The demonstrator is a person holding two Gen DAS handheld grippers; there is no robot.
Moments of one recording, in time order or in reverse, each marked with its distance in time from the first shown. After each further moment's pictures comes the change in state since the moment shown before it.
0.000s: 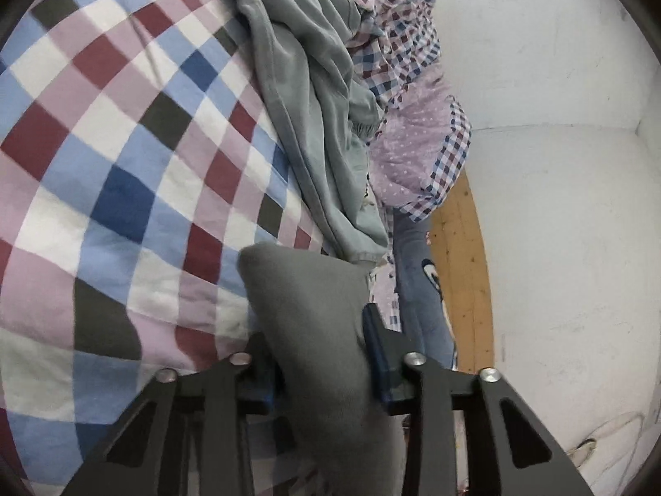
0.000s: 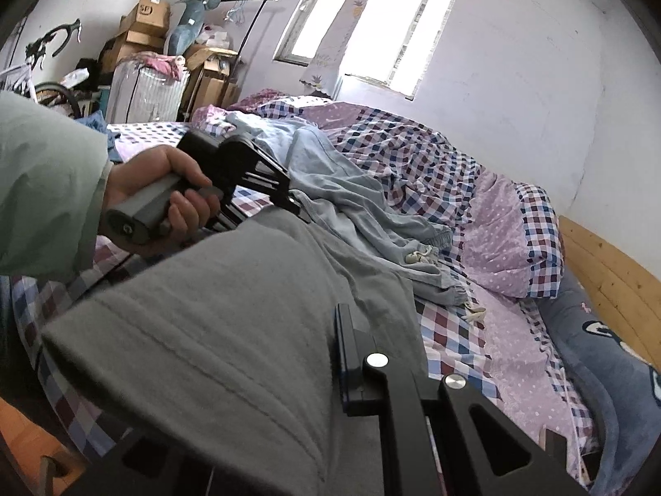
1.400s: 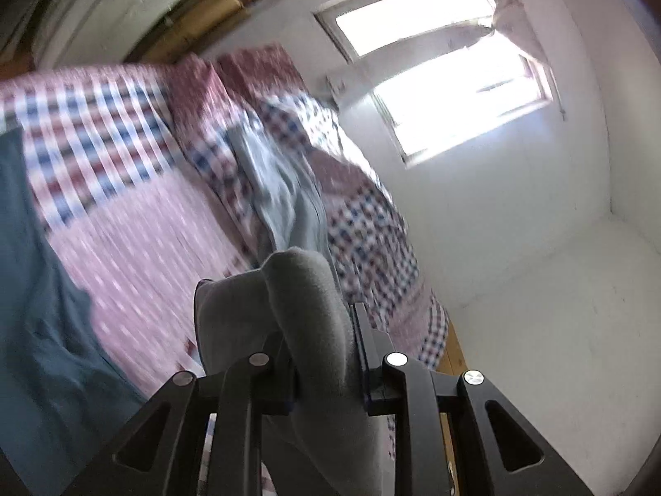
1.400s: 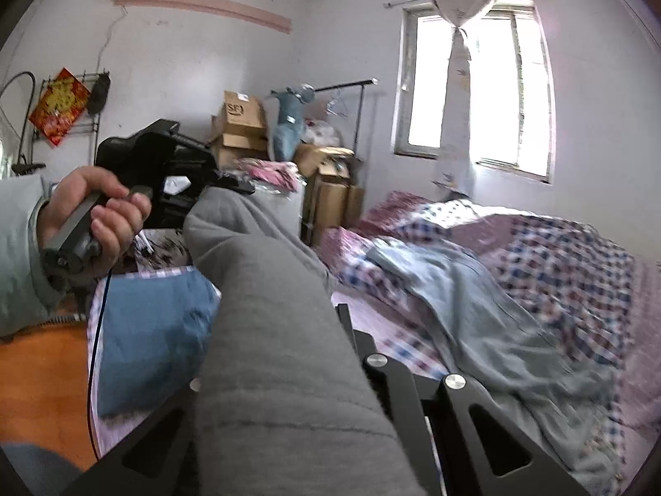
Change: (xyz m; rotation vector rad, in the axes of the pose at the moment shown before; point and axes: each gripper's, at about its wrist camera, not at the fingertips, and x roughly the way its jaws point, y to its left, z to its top) left arm -0.460 -0.076 0.045 0.073 -0.692 0.135; right arm 0.085 0.117 0.278 0.071 -0.324 0.518
